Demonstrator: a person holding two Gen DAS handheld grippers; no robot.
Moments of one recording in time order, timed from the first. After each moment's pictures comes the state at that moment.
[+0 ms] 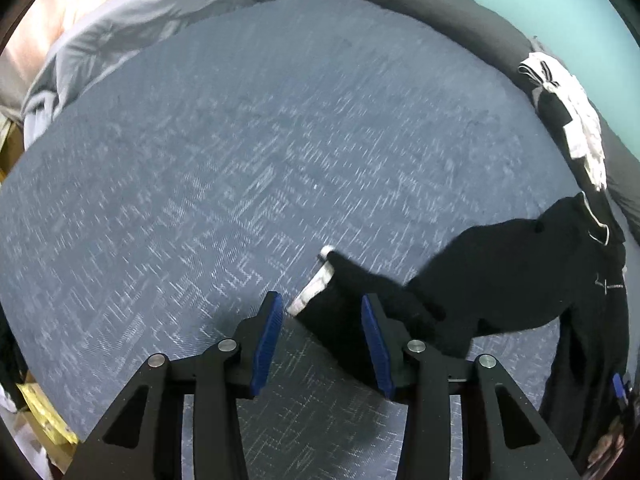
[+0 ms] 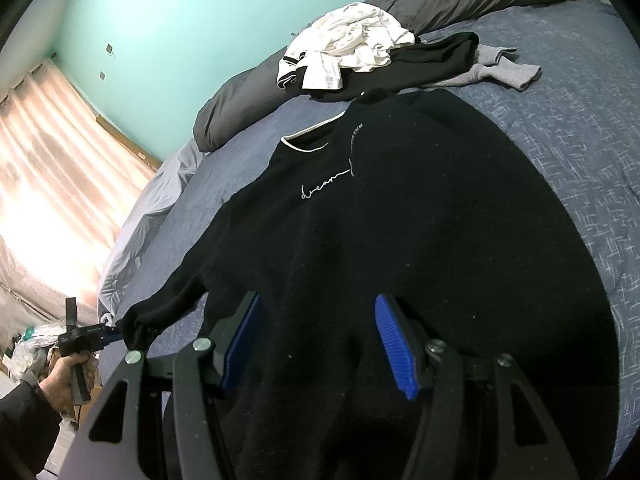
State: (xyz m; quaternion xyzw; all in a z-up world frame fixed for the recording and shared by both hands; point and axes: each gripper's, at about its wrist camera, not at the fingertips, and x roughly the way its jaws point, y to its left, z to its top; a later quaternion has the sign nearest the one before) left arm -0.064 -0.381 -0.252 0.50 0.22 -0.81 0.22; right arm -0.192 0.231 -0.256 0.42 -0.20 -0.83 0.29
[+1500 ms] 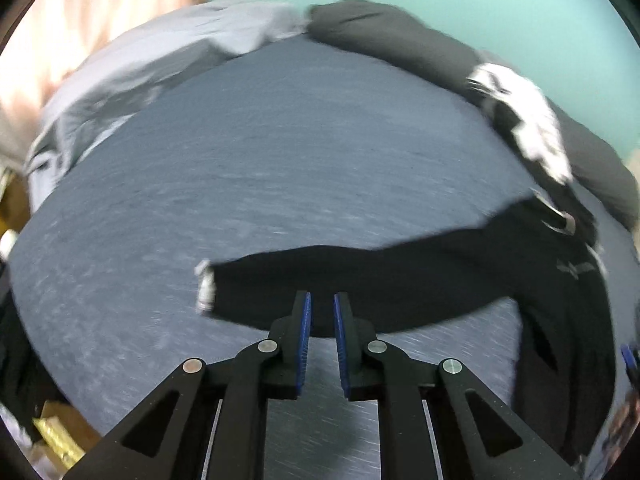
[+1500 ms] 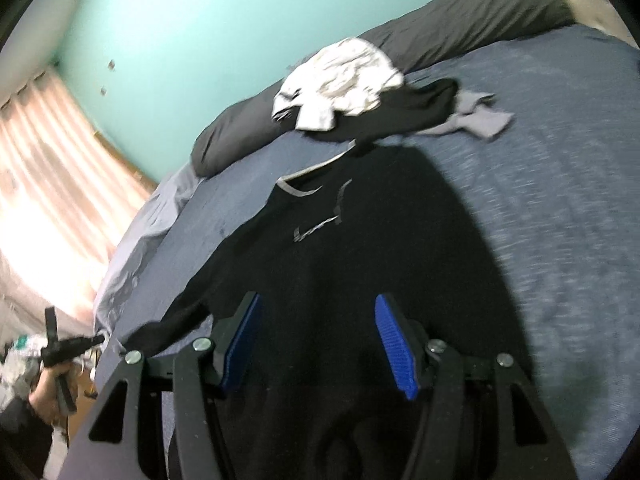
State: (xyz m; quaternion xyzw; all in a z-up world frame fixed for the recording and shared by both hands) left arm -0.052 -0.323 -0.176 0.44 0.15 -0.87 0.16; right arm -0.175 0.287 -0.204 0.39 -0.21 -0.86 0.26
